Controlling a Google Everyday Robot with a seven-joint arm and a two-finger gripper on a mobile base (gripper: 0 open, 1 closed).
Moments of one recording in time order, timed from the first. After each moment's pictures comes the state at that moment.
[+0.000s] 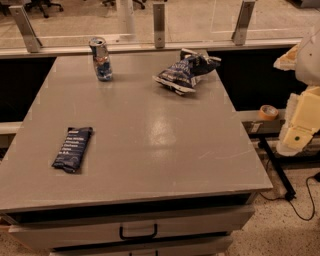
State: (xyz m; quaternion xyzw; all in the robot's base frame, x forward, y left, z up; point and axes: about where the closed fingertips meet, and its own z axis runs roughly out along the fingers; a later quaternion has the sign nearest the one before) arm 0.438 -0.217 0.976 -0.60 0.78 -0.03 0.16
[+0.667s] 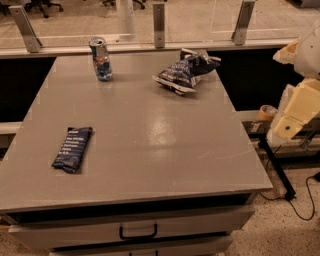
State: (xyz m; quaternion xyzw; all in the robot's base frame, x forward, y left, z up) arm 0.455 -0.213 0.981 -0.58 0.79 -0.02 0.21
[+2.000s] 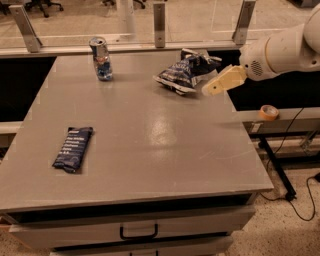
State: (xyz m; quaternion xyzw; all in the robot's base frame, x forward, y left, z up) arm 0.648 -0.184 0.925 -0.40 0.80 0.08 0.44
